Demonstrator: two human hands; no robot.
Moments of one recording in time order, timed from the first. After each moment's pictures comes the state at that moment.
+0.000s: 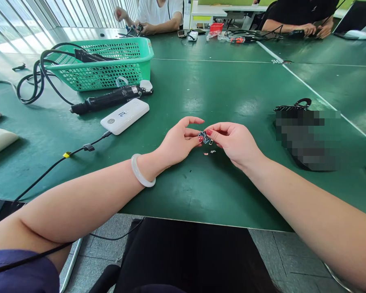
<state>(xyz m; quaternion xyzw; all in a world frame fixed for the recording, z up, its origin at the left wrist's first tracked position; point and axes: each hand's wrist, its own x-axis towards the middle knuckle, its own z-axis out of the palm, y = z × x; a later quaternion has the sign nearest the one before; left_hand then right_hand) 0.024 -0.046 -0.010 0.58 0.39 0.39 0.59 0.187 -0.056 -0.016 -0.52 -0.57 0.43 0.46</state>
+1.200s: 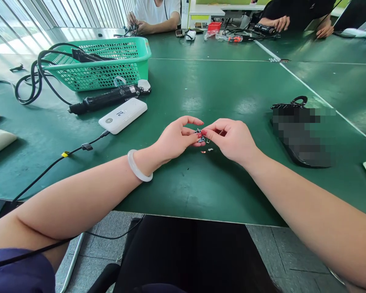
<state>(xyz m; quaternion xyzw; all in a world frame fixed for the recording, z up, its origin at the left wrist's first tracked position) 0.022 -0.043 -0.004 0.59 0.38 0.36 0.62 0.194 -0.058 -0.011 -0.54 -0.70 0.26 0.39</state>
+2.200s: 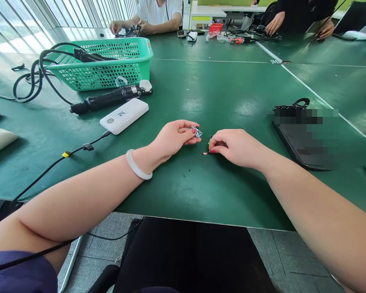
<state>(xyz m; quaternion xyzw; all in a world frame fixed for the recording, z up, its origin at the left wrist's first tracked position) 0.016 -0.031 -0.016 0.52 0.41 0.38 0.64 0.215 -0.056 -0.006 -0.52 -0.82 0.20 0.15</state>
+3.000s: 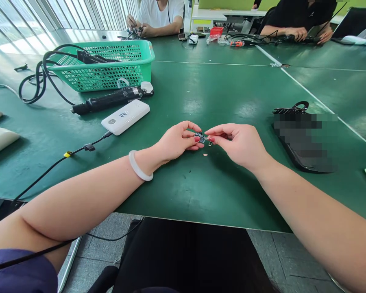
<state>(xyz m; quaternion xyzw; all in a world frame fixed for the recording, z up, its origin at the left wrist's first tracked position) 0.018 -0.034 -0.013 0.56 0.40 0.33 0.65 0.202 -0.063 -0.009 -0.52 -0.71 0.26 0.40</state>
